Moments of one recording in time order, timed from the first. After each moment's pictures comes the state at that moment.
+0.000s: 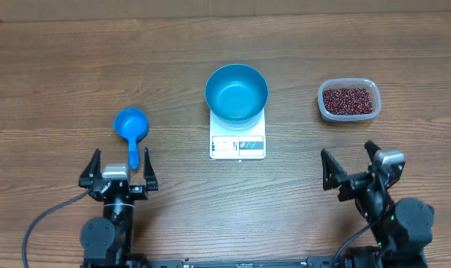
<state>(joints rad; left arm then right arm) -0.04 0.12 0.20 -0.09 -0.08 0.06 0.02 0.26 0.41 -0.34 -0.23 0.10</state>
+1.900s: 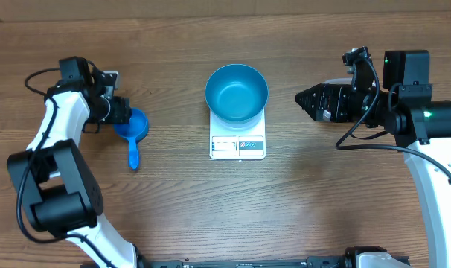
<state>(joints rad) 0.25 1.96 1.37 -0.70 0.18 0.27 0.03 1.35 1.35 -0.93 -0.56 0.10</state>
